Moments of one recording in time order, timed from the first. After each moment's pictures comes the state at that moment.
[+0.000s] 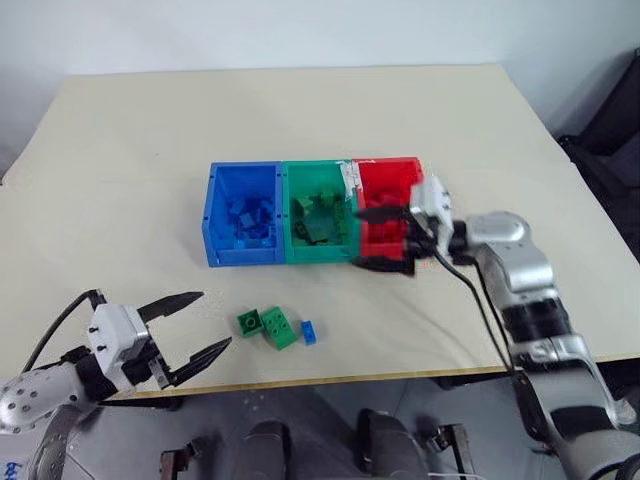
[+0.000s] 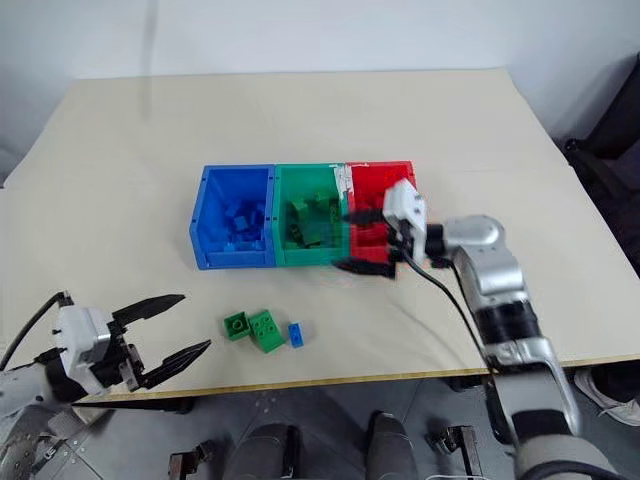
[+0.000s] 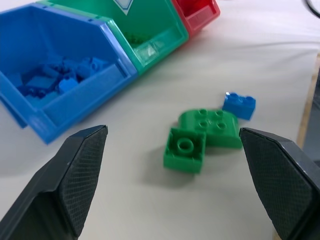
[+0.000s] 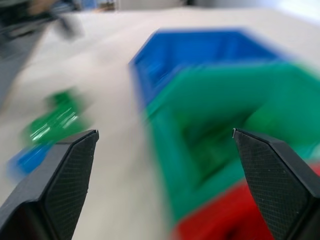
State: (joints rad) left arm 0.27 0.65 0.39 -0.45 -0.53 0.17 -0.90; right arm -0.65 -0.57 0.07 0.27 0.36 0.11 1.39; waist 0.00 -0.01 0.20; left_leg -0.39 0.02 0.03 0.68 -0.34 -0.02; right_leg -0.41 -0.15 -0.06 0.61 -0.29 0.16
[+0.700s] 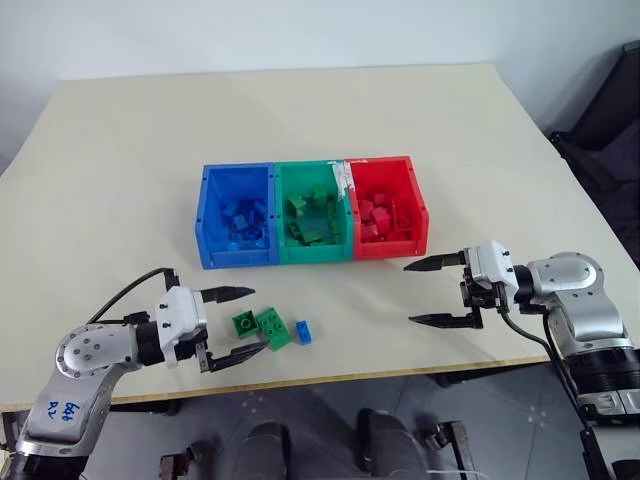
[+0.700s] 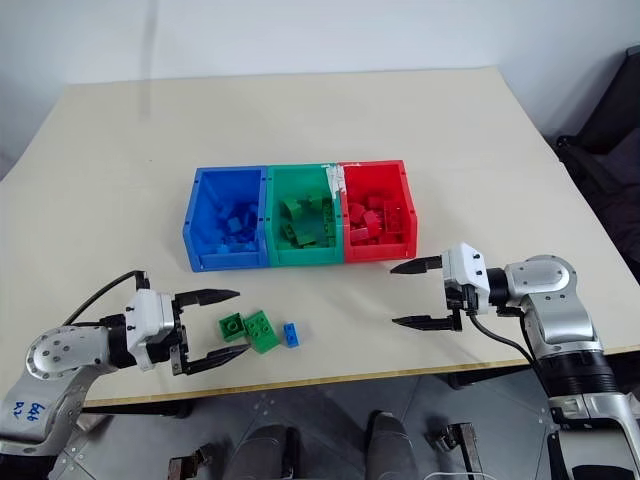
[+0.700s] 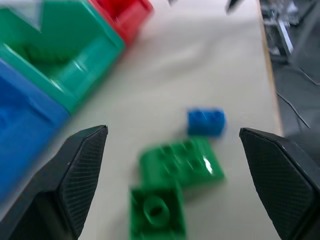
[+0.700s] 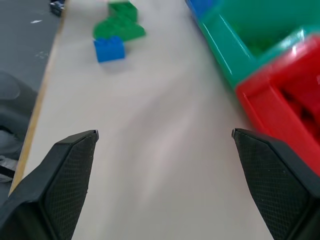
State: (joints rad) left arm 0.10 0.80 0.14 -0.42 -0.40 0.16 -1.00; right arm -0.42 -0.75 0.02 0.15 0.40 -0.06 1.51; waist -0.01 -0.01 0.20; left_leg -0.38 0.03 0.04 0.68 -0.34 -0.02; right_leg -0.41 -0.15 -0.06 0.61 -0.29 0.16
